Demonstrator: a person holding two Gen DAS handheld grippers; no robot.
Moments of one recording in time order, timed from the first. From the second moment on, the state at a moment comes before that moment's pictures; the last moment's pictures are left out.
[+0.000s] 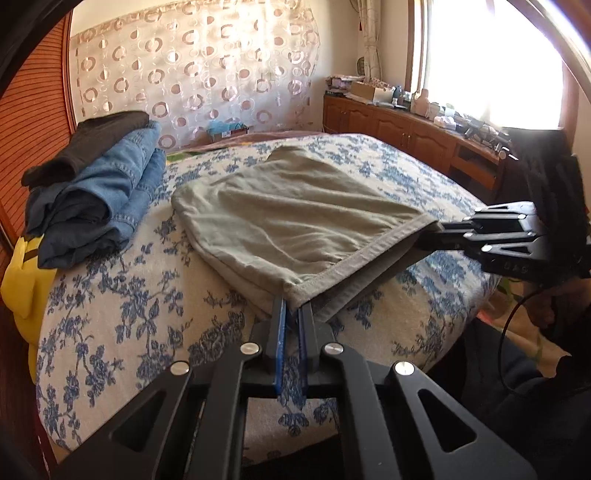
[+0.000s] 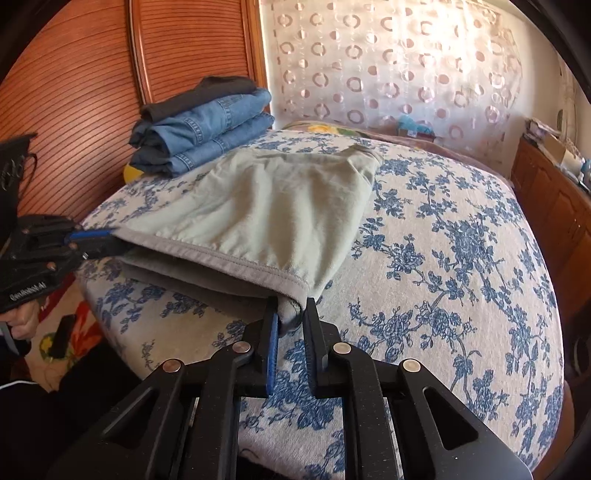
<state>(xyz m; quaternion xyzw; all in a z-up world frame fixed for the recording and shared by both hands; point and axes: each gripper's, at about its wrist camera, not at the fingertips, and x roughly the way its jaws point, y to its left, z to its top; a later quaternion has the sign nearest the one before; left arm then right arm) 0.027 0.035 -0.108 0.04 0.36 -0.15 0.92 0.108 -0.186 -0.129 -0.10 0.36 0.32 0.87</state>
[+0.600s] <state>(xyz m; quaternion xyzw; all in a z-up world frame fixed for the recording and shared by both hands) 0.012 0.052 -0.099 0.02 0.37 -0.14 0.92 0.086 -0.197 -0.105 -0.08 0.34 0.34 0.87</state>
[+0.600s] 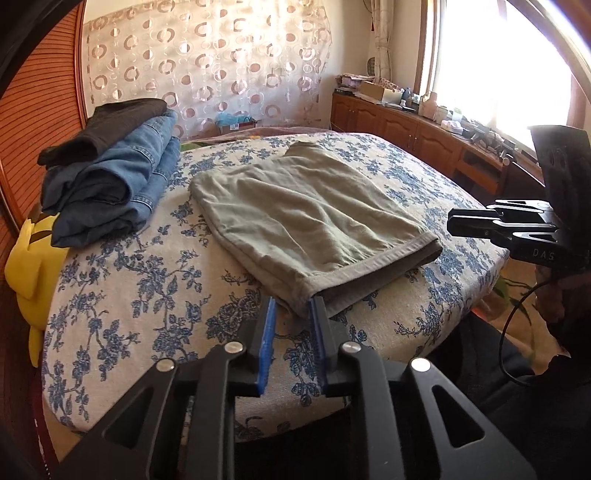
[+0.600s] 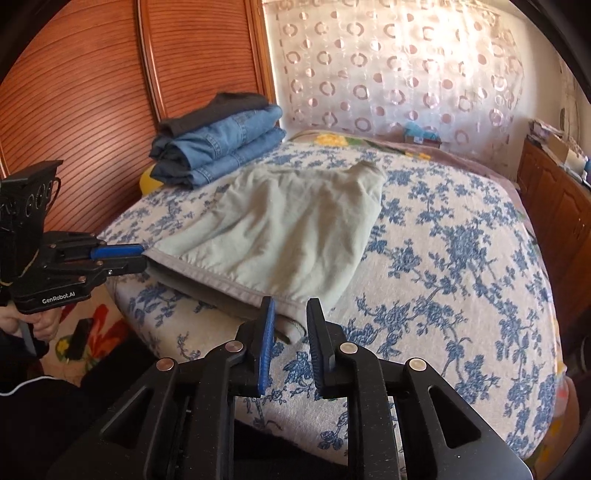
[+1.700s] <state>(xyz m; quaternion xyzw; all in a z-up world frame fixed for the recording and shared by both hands) 0.053 0.054 -0.132 0.00 0.40 -0.10 0.91 0.111 -0.185 -0.138 -0.09 0.37 0.30 0.87</state>
